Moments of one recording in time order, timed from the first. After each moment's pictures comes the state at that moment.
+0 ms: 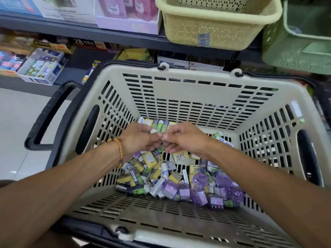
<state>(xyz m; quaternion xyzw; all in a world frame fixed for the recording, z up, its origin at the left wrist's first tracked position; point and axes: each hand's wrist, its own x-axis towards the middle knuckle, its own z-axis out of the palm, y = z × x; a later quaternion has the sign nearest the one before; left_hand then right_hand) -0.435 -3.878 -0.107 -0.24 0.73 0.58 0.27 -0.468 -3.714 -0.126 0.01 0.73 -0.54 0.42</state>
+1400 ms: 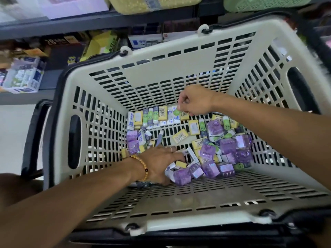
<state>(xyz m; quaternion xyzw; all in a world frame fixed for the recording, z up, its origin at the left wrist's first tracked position) -0.376 -3.794 -0.160 0.31 0.85 0.02 0.42 -0.503 -3.622 -0.132 -0.14 0.88 -0.30 0.33</state>
